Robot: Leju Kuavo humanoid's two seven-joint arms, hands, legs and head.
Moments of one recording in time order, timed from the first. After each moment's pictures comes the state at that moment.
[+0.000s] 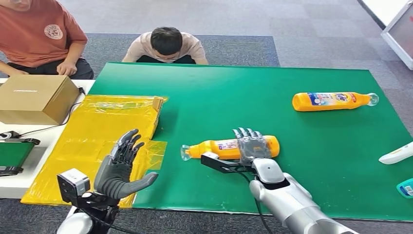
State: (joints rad) left arm 0.19 -0.06 -0.42 -1.79 0.06 -0.08 -0.35; right arm -0.48 0.08 0.49 -0.70 1.40 -0.32 0.25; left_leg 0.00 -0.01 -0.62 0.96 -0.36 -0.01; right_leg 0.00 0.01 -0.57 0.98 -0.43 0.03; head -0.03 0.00
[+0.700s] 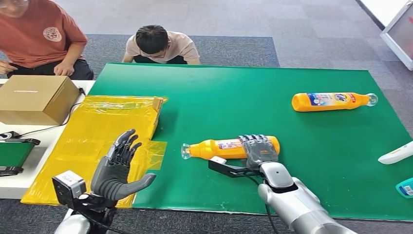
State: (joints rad) left arm 0.21 -0.06 -0.42 -1.81 0.06 -0.08 -0.35; right arm -0.44 0.07 0.44 -0.72 1.42 -0.40 0.14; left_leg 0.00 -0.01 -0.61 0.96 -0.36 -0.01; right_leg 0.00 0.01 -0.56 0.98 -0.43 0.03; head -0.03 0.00
